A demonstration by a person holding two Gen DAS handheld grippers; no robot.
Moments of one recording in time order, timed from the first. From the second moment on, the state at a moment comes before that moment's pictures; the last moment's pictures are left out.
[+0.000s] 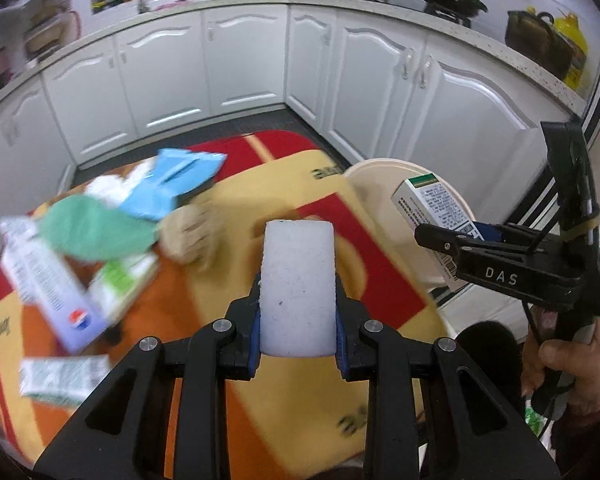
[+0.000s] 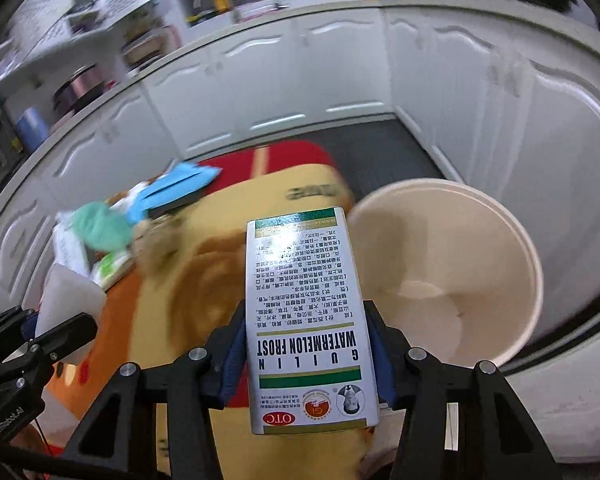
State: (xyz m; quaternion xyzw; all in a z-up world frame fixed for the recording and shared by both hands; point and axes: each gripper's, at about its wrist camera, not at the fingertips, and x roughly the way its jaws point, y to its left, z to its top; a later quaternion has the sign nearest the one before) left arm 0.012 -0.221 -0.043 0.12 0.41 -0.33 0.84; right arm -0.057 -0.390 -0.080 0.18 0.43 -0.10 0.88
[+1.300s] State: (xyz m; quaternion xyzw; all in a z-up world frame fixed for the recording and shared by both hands) left arm 0.034 -0.306 -0.064 0.08 0.43 -0.34 0.83; right arm -0.071 -0.468 -0.117 0.23 0.44 -0.18 0.85
